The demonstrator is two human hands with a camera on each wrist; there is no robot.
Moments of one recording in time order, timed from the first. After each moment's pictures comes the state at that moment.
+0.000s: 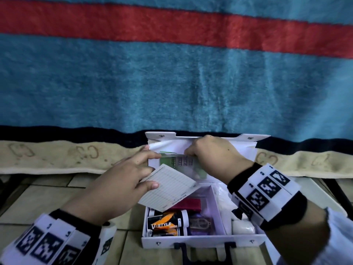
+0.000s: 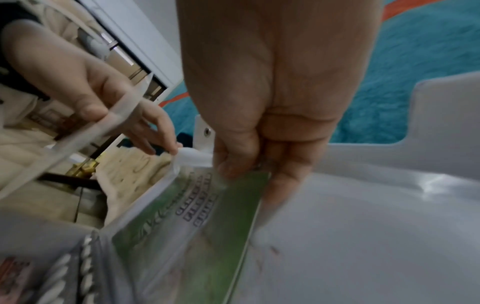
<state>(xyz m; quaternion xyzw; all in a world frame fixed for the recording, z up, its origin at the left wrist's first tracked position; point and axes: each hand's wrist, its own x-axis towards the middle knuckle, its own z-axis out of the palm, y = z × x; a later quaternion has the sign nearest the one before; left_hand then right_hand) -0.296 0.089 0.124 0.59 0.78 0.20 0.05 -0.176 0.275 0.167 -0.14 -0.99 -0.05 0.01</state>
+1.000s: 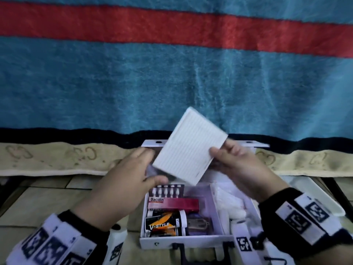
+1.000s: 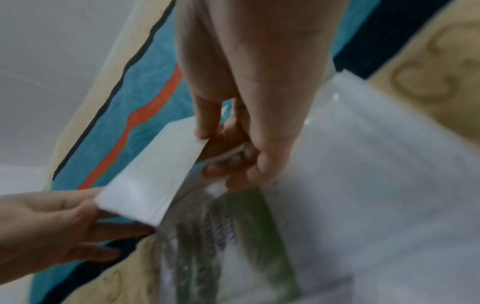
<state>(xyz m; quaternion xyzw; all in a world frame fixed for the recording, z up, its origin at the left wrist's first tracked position) -0.267 0.100 0.144 0.48 0.83 0.27 0.06 -0.129 0.297 0.131 -0.14 -0.60 0.75 0.23</state>
